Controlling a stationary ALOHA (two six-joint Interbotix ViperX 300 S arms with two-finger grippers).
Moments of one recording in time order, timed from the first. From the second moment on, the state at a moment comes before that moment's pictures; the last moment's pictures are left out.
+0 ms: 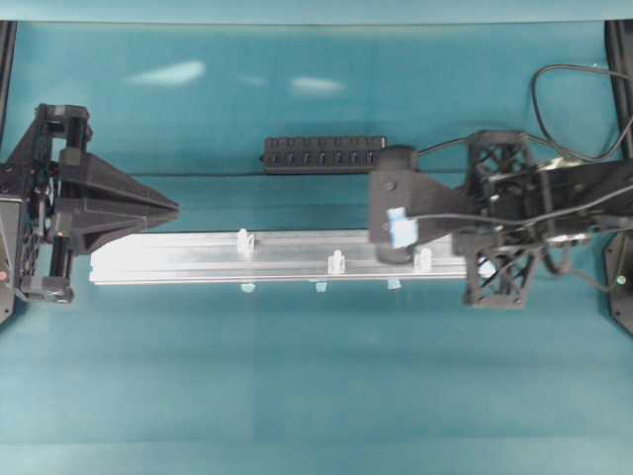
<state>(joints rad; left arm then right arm) -0.01 -0.75 0.90 0.01 -0.07 -0.03 0.08 -0.21 0.35 -0.23 1.33 0.15</state>
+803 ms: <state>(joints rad) -0.01 -0.74 0.90 0.01 -0.07 -0.03 0.08 -0.42 0.59 -0.24 1.35 0.18</state>
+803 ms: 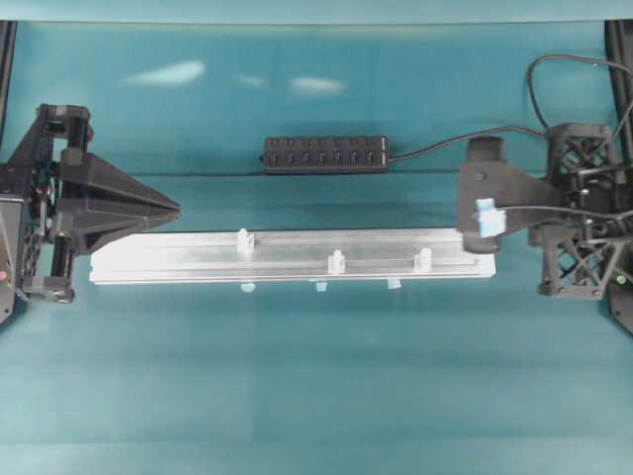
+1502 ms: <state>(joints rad) 0.01 -0.74 0.89 0.01 -0.07 -0.03 0.07 -0.50 0.73 -0.21 1.22 0.23</state>
